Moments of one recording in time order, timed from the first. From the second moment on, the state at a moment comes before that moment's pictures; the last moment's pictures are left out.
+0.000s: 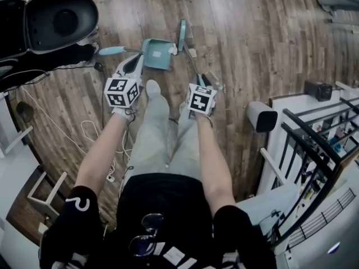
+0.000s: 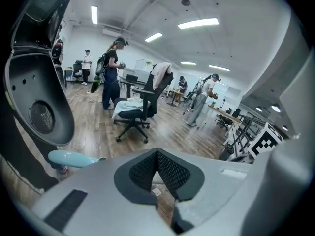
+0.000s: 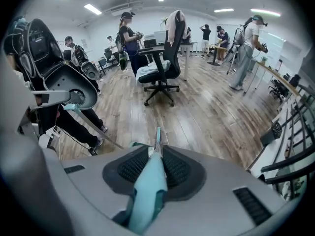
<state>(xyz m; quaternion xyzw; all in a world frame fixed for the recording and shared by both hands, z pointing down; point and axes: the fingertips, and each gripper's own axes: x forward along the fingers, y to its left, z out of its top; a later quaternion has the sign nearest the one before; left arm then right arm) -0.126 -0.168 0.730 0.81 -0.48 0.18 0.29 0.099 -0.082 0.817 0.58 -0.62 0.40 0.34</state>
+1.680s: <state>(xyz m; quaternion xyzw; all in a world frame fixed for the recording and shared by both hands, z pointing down) -0.110 -0.115 0.493 0.88 -0.42 0.13 0.19 0.160 -0.029 0.551 0.69 -0.60 0.35 0.21</state>
